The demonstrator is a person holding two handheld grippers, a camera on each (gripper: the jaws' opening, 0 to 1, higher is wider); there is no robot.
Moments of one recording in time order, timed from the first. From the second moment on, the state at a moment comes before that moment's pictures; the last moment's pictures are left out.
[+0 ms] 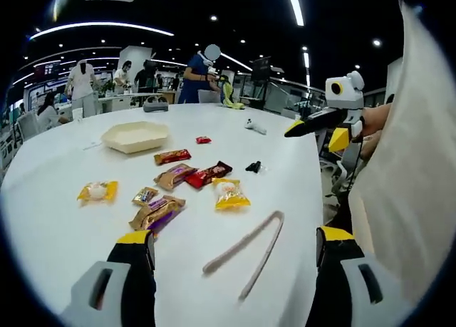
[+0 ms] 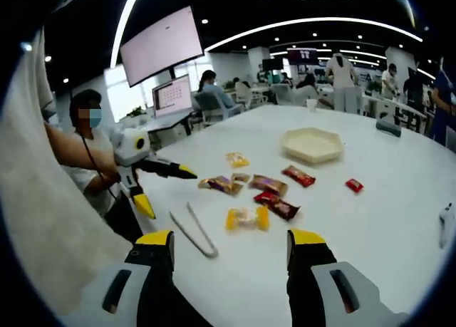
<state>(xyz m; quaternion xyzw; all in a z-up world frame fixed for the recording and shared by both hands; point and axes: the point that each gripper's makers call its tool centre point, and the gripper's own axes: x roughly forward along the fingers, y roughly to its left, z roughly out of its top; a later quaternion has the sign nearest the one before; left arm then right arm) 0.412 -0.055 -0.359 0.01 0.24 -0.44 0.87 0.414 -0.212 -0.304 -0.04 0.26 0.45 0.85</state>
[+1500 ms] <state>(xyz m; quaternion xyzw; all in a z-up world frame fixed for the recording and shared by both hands) 0.420 -0.070 -0.402 0.04 0.24 -0.46 0.85 0.426 -0.211 -0.301 -0.03 0.27 0.44 0.85</state>
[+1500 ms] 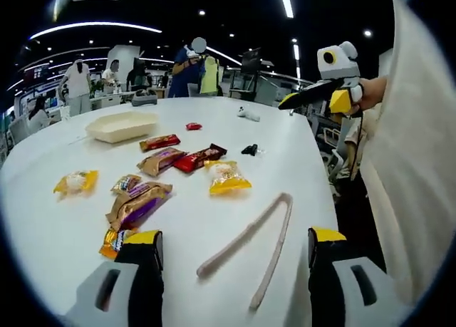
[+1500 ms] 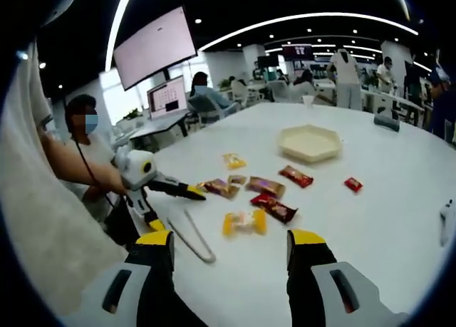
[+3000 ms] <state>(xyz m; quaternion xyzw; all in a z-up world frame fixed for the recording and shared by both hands) 0.417 -0.071 -0.393 0.02 0.24 -0.40 0.88 0.420 -0.190 -0.303 -0.03 0.27 0.44 0.85</state>
